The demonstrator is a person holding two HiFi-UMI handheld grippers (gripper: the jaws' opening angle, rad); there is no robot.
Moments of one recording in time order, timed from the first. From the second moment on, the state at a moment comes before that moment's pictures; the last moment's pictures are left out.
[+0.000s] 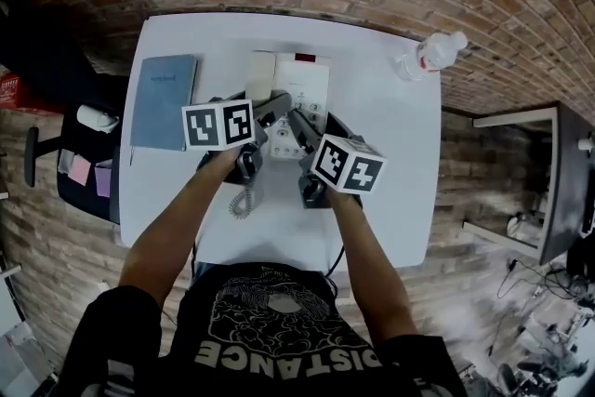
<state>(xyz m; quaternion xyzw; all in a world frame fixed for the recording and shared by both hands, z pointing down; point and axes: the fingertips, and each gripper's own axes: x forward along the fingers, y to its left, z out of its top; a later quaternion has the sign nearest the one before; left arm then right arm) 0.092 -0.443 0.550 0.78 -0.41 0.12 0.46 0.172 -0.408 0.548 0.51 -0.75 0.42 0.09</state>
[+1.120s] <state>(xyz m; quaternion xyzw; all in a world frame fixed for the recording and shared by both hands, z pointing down) 0.087 -0.454 0.565 0.78 -0.43 0.16 0.43 0.185 -0.416 0.565 0.50 -0.74 0.44 0.10</state>
